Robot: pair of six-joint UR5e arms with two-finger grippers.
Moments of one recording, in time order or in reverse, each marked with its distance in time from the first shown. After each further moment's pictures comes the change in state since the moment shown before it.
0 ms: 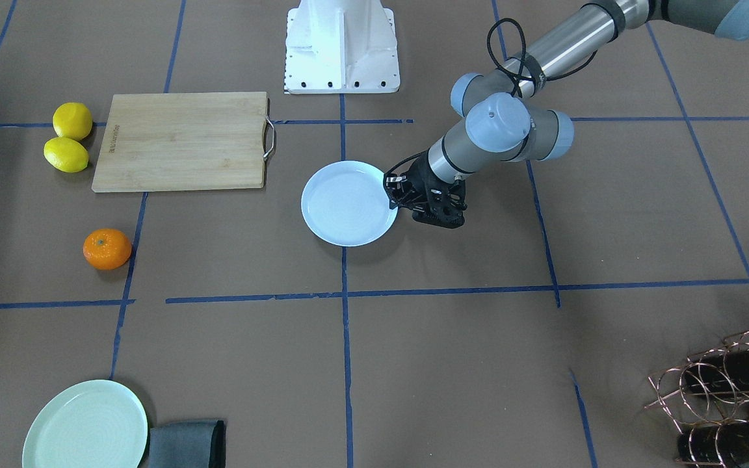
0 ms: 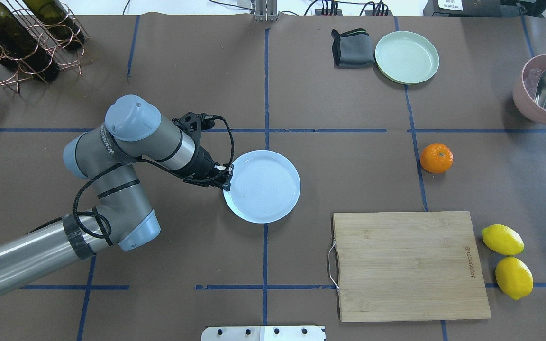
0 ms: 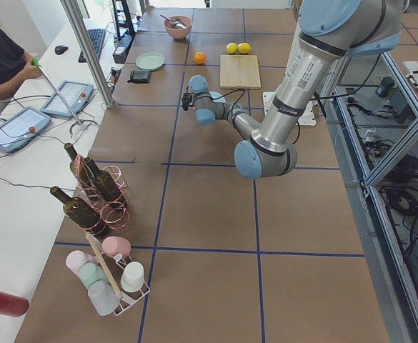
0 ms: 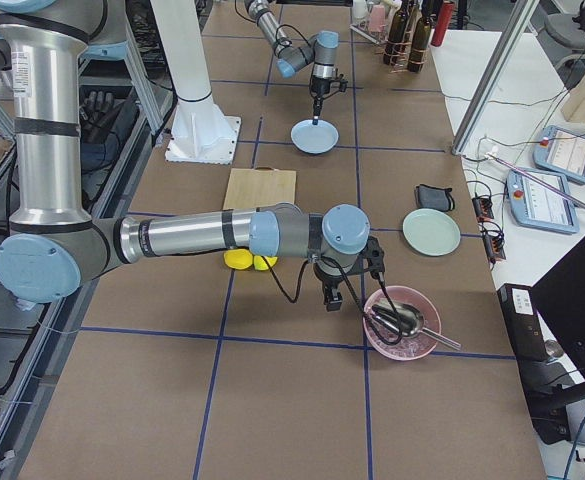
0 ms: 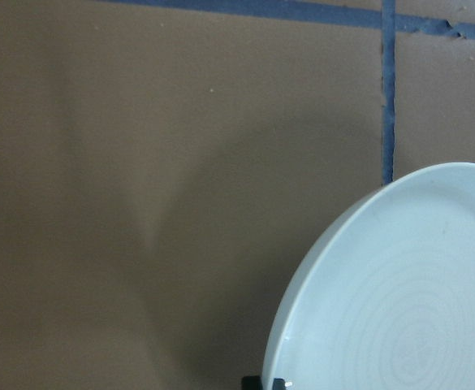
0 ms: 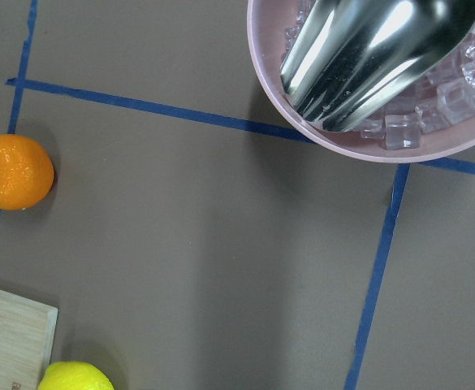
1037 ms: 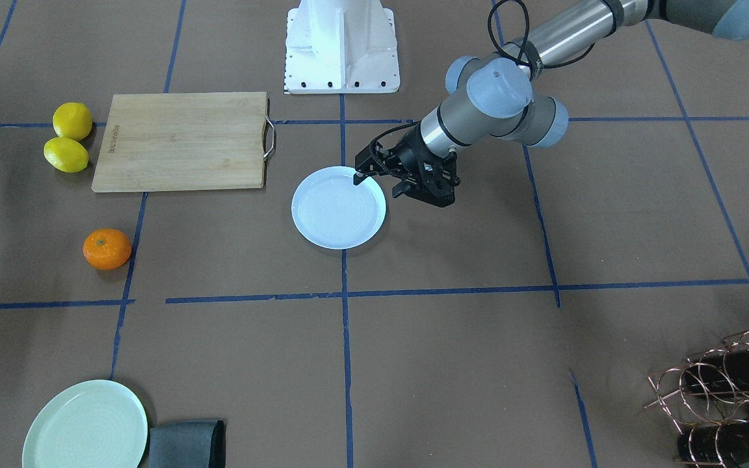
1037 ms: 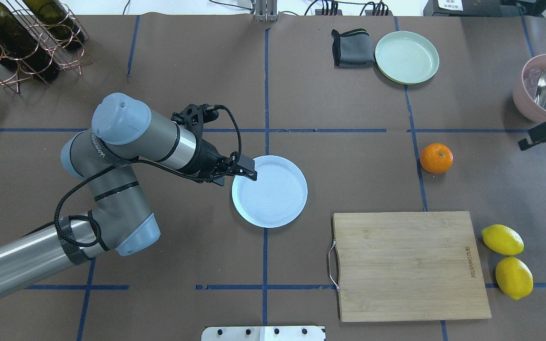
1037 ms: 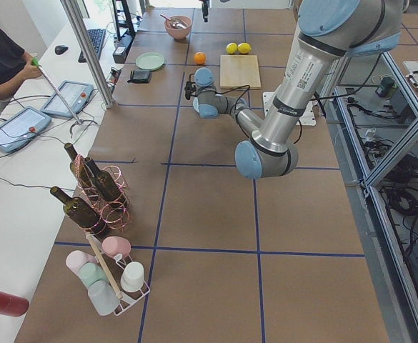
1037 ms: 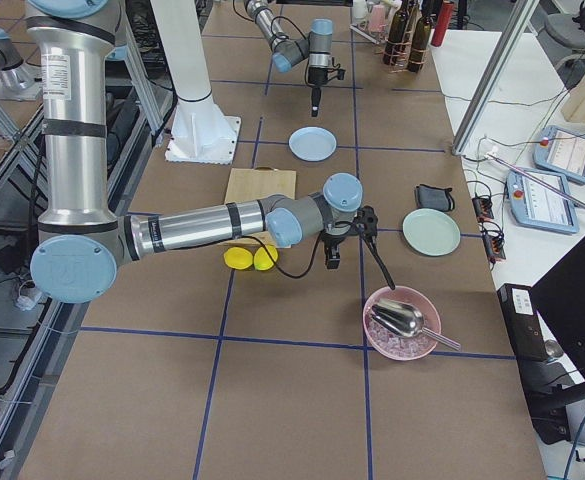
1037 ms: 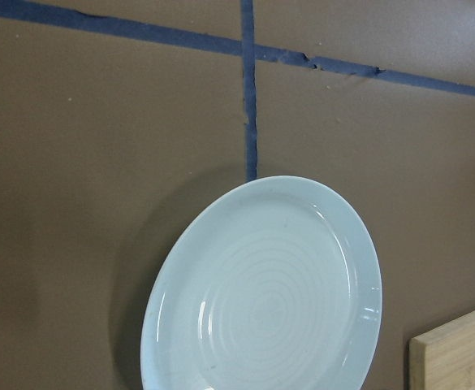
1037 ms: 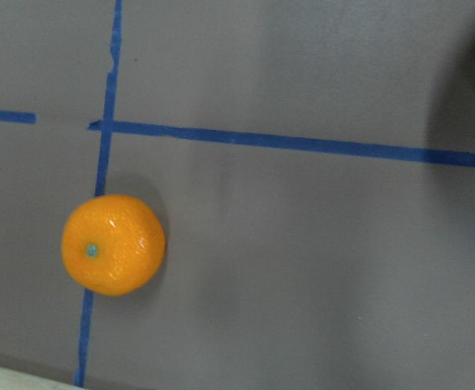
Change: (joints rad) left arm -0.003 0.012 -0.112 -0.080 0.027 -0.080; right arm -0.342 0.018 0.008 0.490 -0.086 0.714
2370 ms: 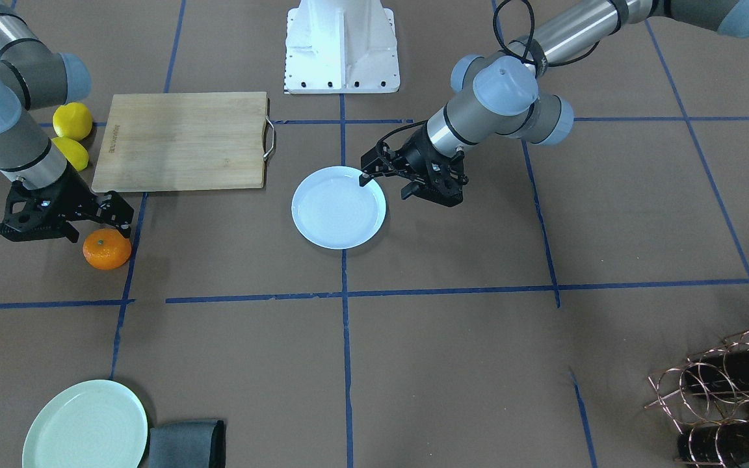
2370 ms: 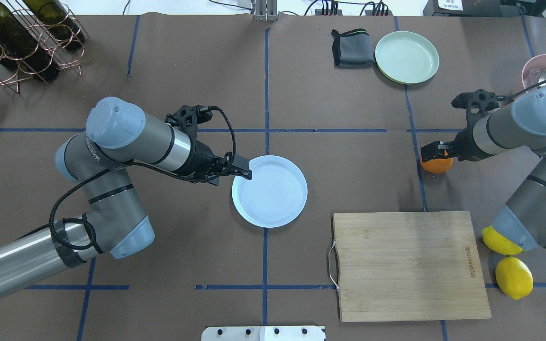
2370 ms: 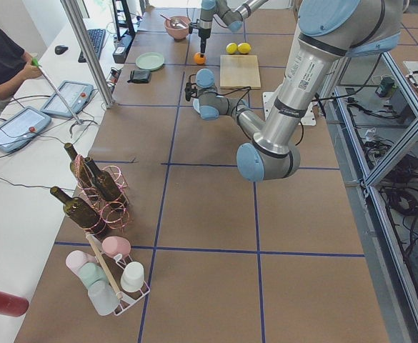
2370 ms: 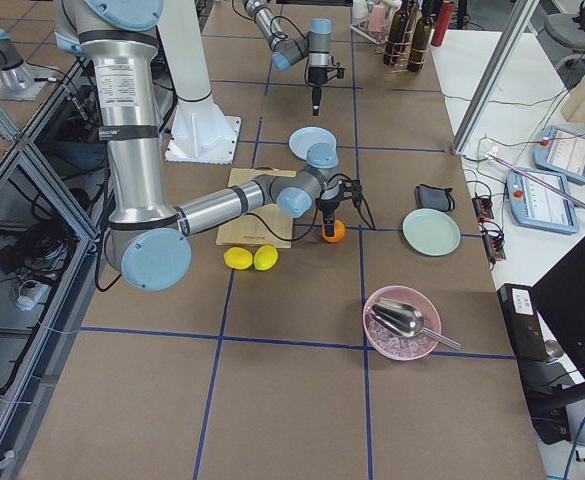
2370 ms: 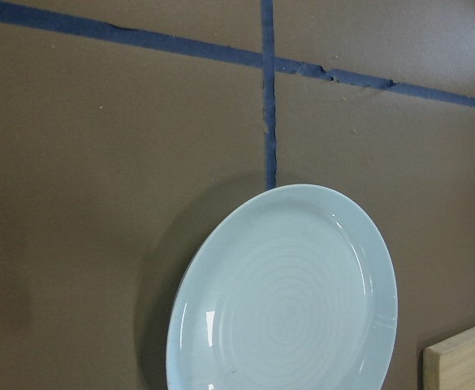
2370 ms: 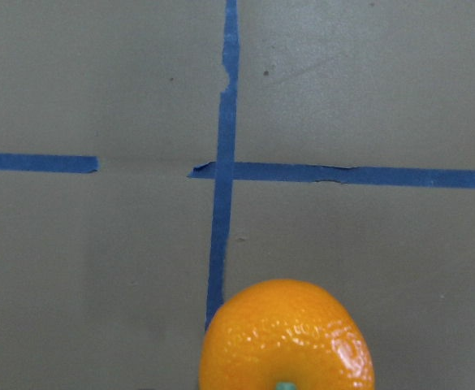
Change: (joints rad) left arm 0.003 0.023 -0.009 -0.002 0.030 -0.003; right arm -0.359 0.139 -0.053 0.132 -0.427 0.412
